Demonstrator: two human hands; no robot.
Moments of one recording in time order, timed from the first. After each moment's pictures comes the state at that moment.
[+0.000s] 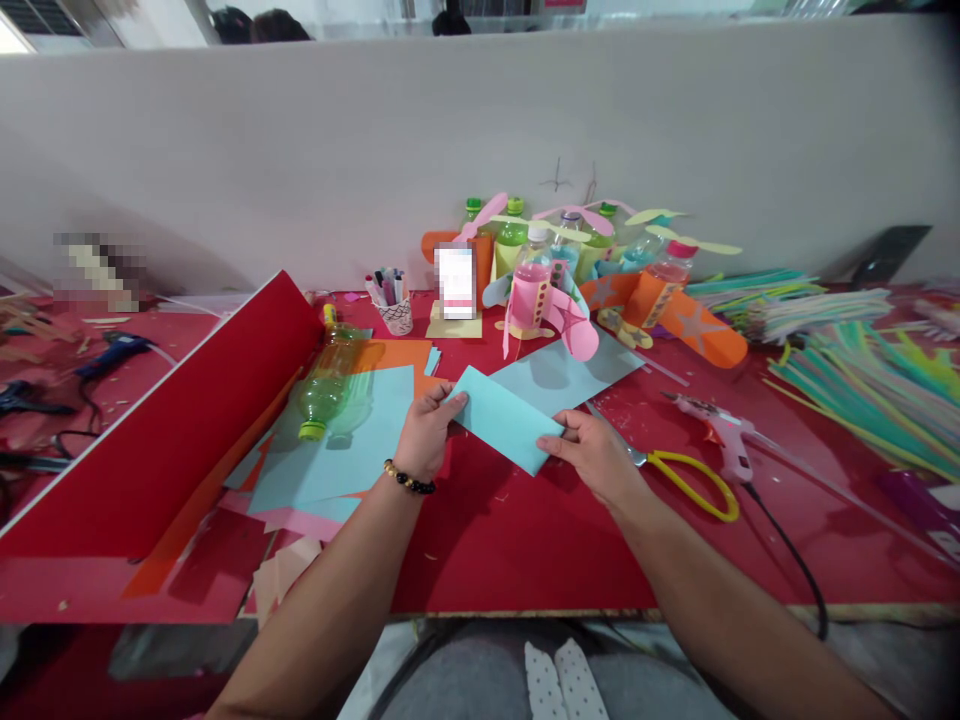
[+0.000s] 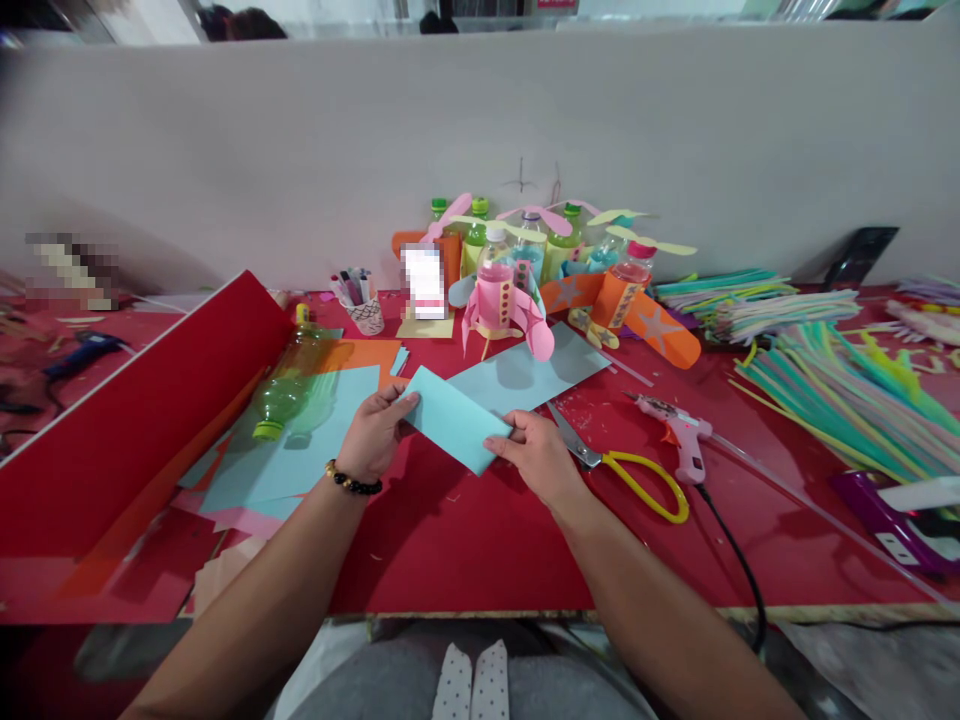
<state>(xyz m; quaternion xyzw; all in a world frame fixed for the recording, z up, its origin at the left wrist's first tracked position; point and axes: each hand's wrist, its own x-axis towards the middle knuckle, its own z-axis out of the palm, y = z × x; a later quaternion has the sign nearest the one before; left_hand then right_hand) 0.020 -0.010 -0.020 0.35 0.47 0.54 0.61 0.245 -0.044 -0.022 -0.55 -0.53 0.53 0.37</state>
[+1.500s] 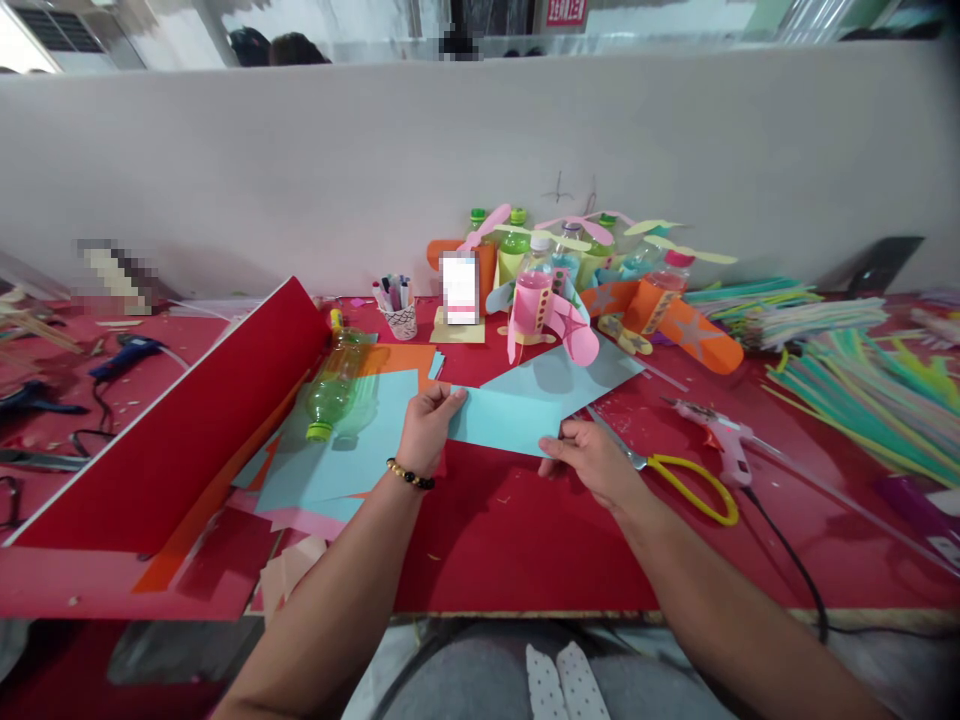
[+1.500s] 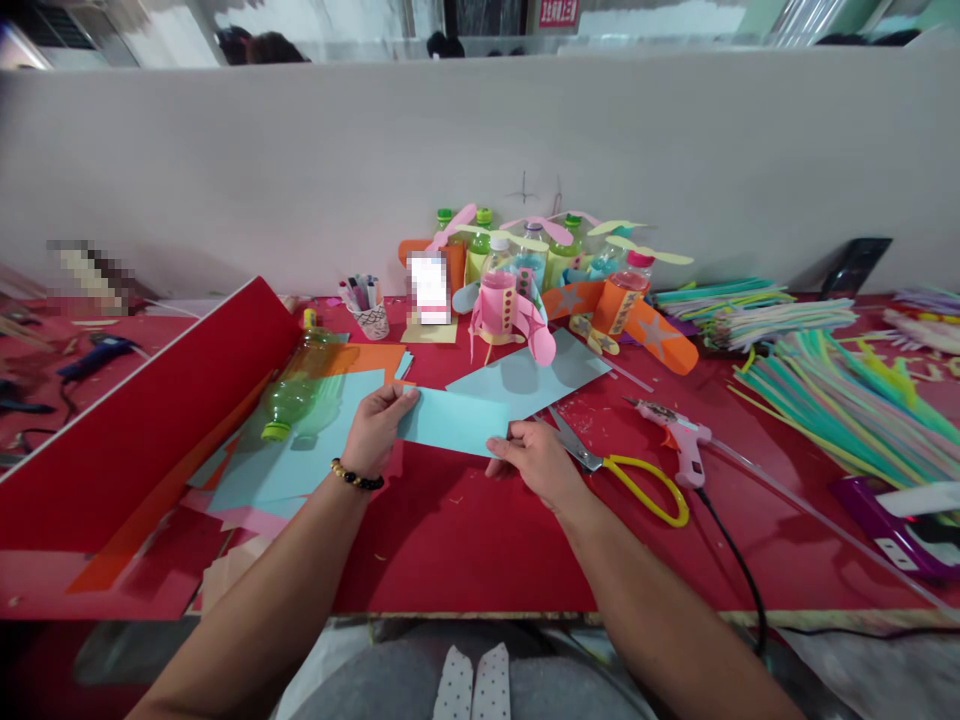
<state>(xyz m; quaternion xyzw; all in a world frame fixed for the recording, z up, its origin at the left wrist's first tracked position) 0.013 -0.006 -0.023 0.43 0.50 0.55 0.51 0.241 -0.047 -0.017 -0.51 -0.51 0.59 0.36</state>
